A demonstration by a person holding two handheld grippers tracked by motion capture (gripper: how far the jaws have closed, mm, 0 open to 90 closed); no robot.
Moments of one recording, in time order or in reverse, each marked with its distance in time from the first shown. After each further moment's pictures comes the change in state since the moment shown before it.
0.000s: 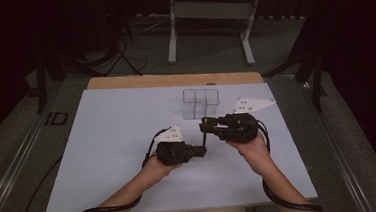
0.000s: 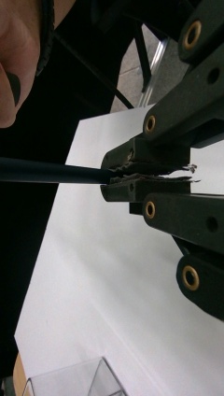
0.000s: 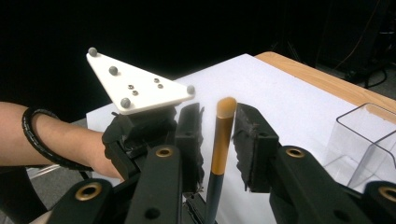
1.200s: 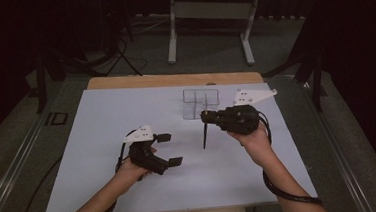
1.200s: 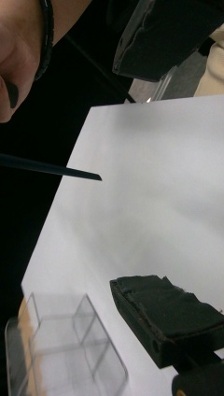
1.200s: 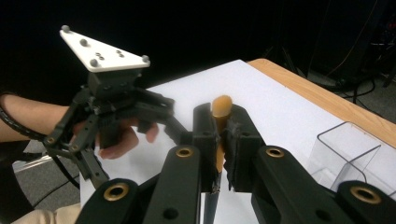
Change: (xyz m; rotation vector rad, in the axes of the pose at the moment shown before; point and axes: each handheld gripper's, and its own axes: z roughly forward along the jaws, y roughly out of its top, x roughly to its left) left arm -0.002 -0.011 -0.078 -0.060 0.118 -0.080; right arm -0.008 0.020 -0.002 0.007 -0.012 -0.055
